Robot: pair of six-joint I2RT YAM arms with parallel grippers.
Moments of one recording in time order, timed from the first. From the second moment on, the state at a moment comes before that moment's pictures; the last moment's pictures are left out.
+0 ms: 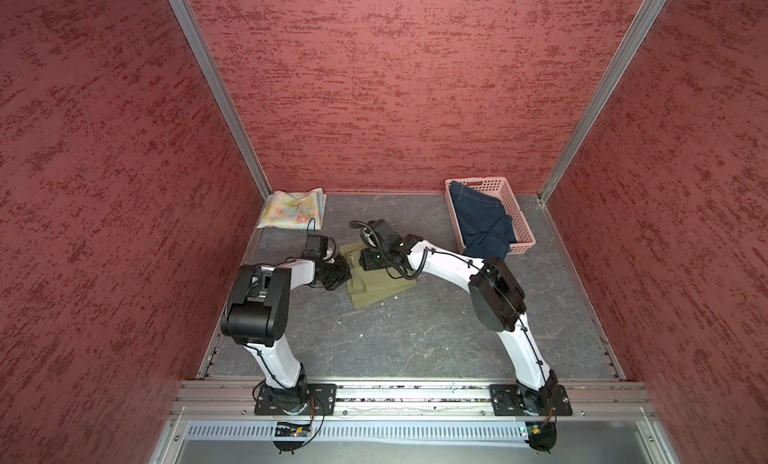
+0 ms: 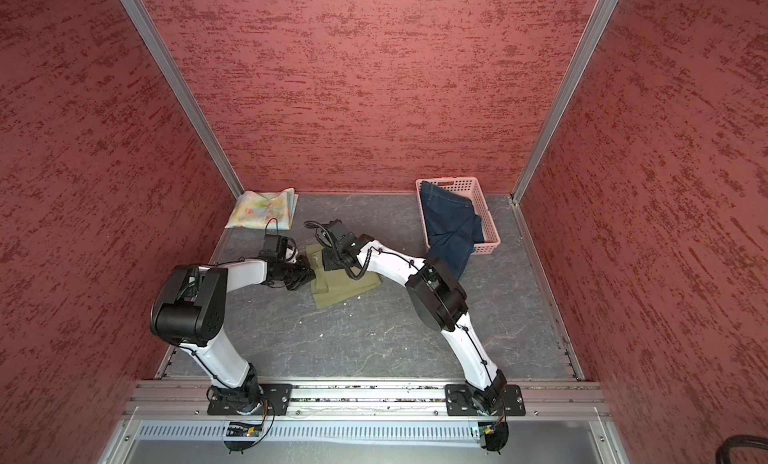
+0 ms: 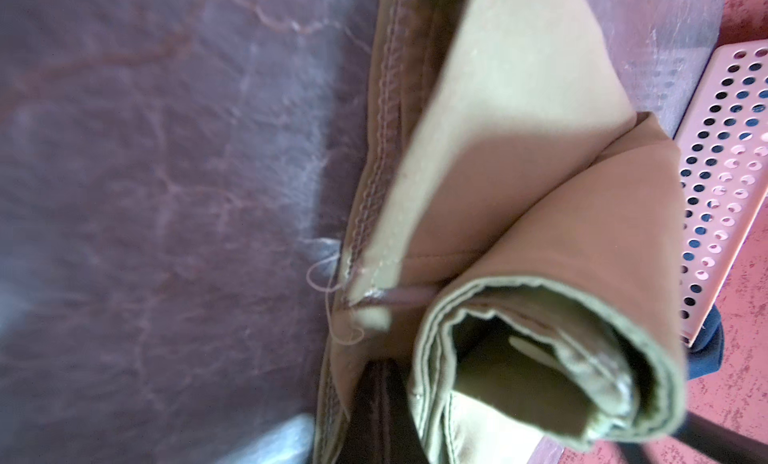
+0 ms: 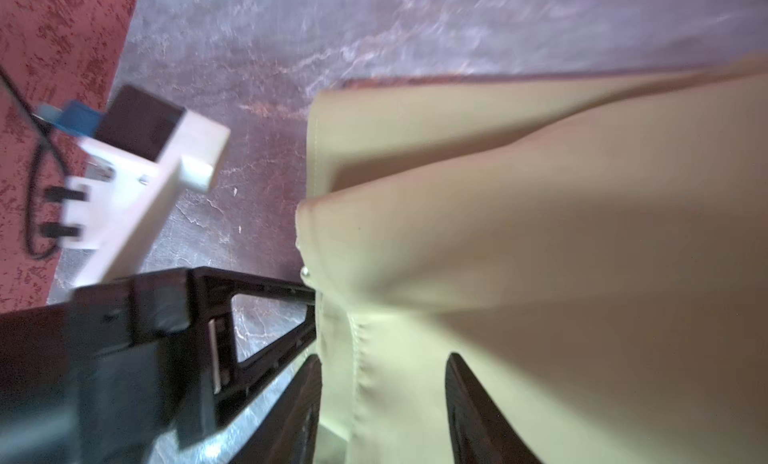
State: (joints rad) left arm -0.09 1.74 0.85 -0.18 0.47 -0.77; right arm 0.81 2.19 1.79 -0.47 -0.07 0.54
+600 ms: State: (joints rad) left arm -0.21 1.66 0.84 -0.23 0.47 -0.80; right arm 0.79 1.96 1.45 -0.35 0.06 0.37
